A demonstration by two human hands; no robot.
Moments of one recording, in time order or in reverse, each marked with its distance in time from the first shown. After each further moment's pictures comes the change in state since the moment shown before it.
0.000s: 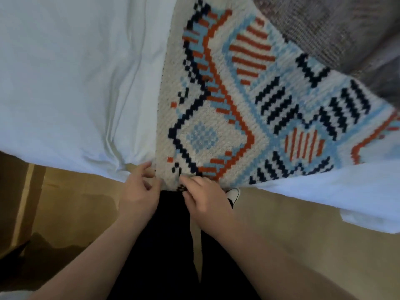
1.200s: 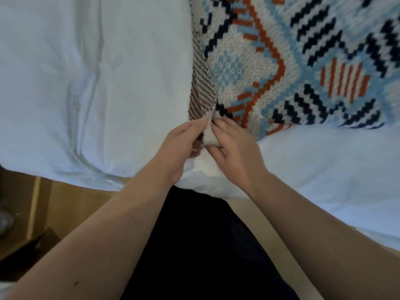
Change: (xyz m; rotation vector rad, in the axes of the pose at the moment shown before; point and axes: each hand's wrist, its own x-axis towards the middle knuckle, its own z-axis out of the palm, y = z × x) left_hand 0.037 0.181 0.103 -0.587 -0.342 -0.094; right_hand 0.067 0.140 -0.108 -0.062 0.193 -0.056
